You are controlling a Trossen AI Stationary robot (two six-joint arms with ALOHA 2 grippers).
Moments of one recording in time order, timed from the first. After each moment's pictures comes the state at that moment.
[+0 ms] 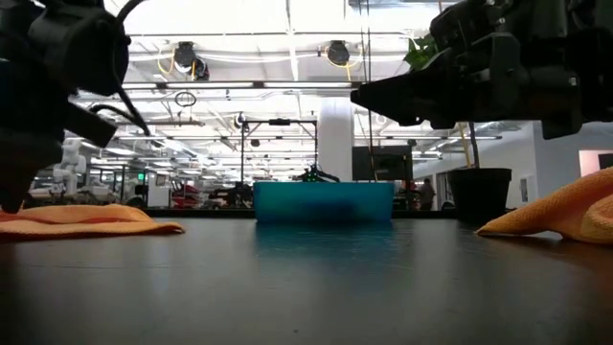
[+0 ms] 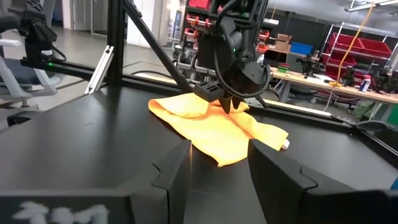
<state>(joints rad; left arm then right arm) -0.31 1.41 0.69 -1.16 -0.10 -1.12 0.24 1.78 0.37 1.41 0.16 -0.17</state>
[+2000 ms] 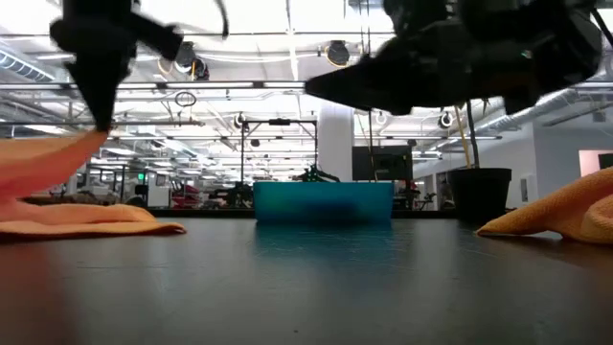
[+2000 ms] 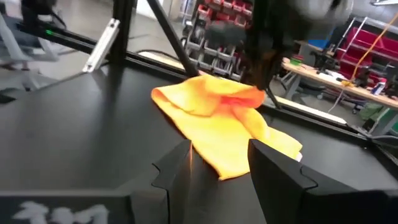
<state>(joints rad) -0.29 1.49 1.16 -1.33 -0.23 -0.83 0.23 1.78 0.60 1.07 0.13 -0.26</state>
